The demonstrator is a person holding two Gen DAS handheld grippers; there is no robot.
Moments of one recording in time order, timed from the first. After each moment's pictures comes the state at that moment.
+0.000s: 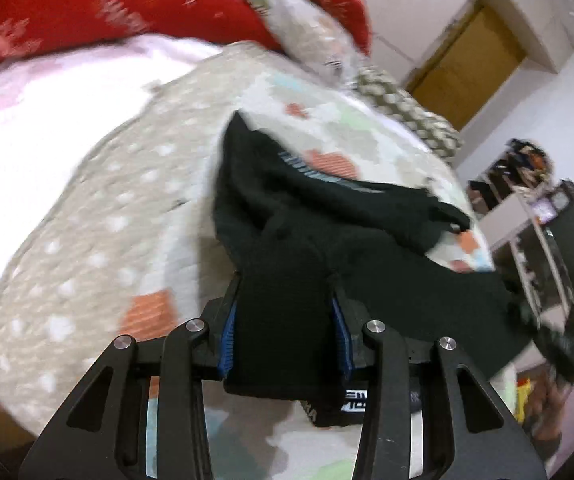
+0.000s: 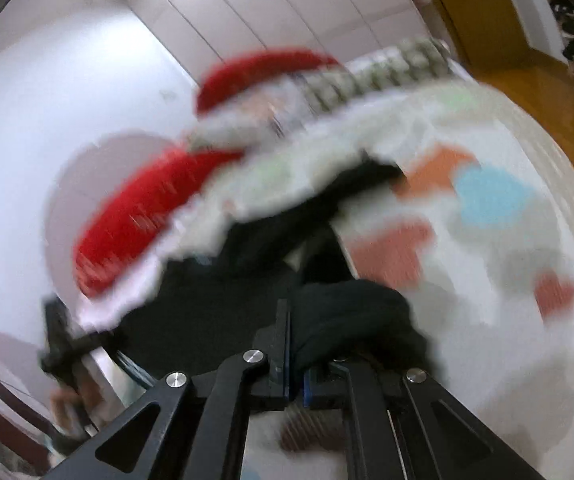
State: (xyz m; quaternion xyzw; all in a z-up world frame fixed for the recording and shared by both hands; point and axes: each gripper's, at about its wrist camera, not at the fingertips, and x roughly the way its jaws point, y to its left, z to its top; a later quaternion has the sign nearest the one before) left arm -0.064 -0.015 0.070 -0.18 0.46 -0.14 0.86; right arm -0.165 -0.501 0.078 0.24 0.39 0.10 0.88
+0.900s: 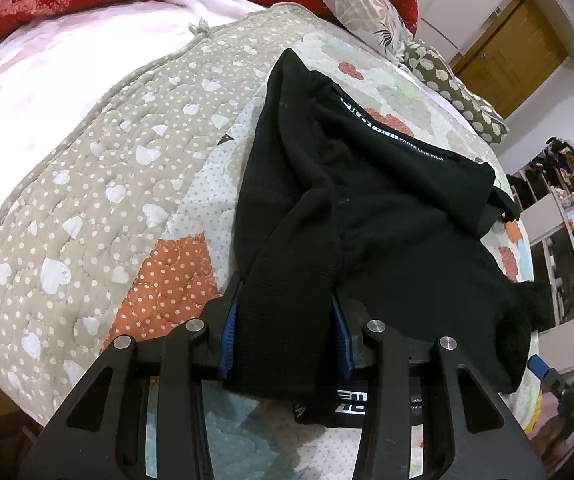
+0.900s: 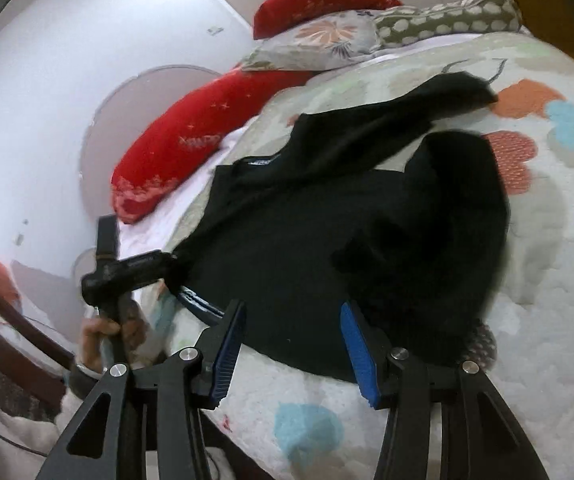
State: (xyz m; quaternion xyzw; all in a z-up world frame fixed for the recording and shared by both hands) left arm -0.070 -0.021 0.028 -0.16 0.50 -0.09 0.84; right arm -0.179 -0.427 0.066 0.21 0.43 0.22 0.85
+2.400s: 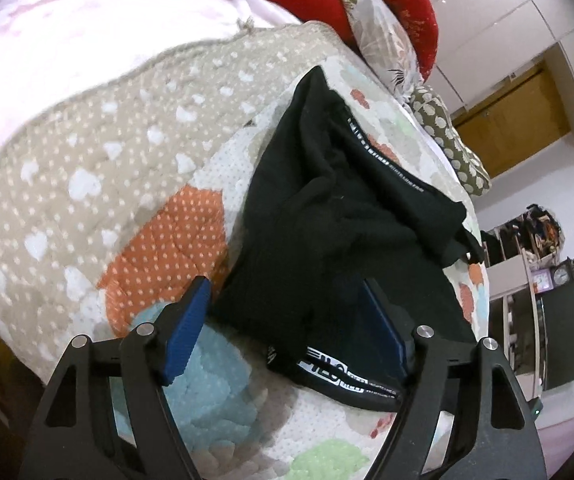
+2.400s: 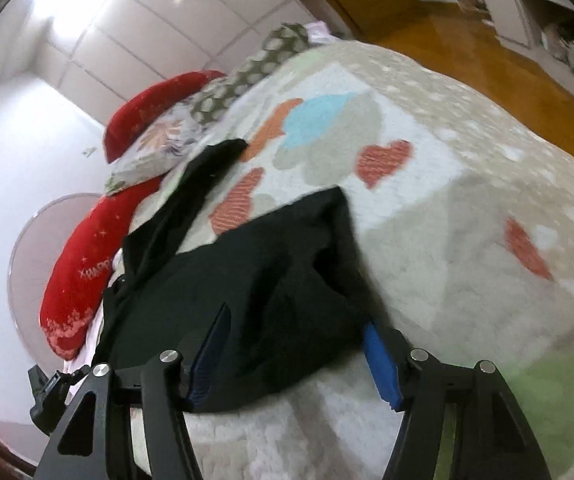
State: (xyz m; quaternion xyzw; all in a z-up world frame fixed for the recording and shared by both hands) left arm -0.110 -0.004 0.031 -0.30 0.48 -0.07 0.82; right arm -0.228 -0.568 0.016 0.35 0.37 -0.01 0.86
